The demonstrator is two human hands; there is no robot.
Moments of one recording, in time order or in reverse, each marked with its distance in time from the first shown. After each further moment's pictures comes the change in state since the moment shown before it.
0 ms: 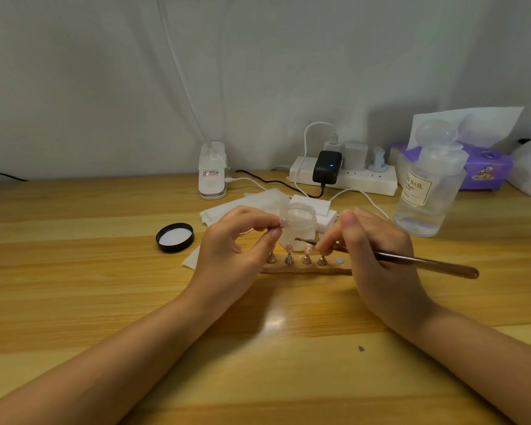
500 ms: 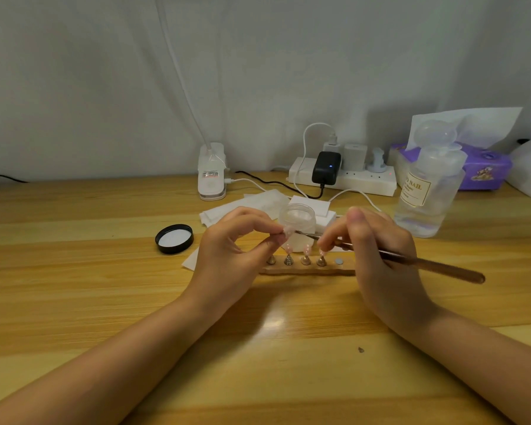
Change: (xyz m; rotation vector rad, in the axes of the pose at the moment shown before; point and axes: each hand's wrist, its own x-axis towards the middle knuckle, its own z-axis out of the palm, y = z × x) left_hand 0.001 -0.002 0.002 -0.036 0.010 0.029; right_hand 0.000 -0.001 -0.001 0.012 0.019 0.035
